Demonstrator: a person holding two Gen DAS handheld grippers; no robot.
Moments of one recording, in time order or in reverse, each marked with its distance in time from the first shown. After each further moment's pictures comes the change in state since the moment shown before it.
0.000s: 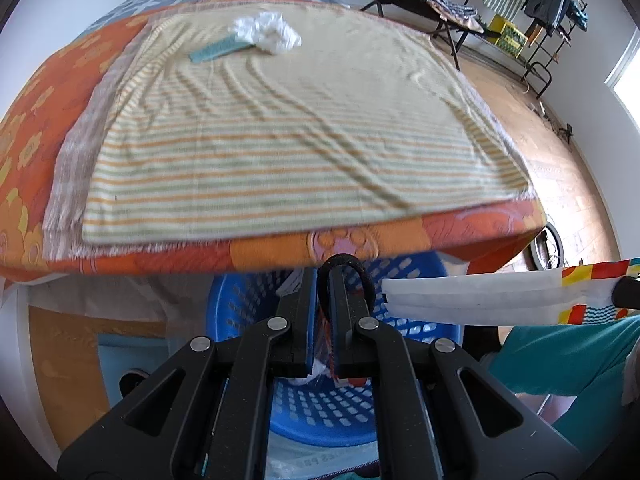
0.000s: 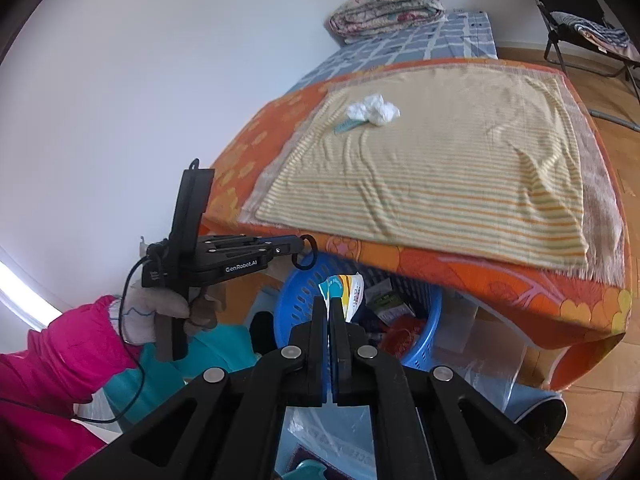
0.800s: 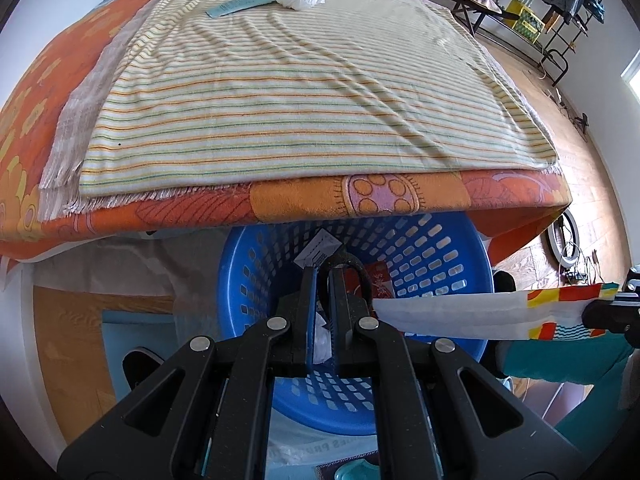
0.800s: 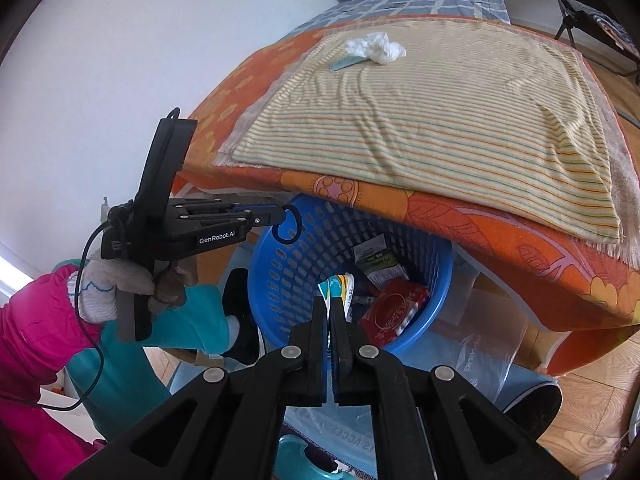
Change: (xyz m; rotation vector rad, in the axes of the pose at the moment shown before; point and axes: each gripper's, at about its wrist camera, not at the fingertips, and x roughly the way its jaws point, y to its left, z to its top) left arm 0.020 0.016 -0.022 -0.017 0.073 0.043; right arm 0.060 0.007 -0.020 -0.043 0.153 -0.071
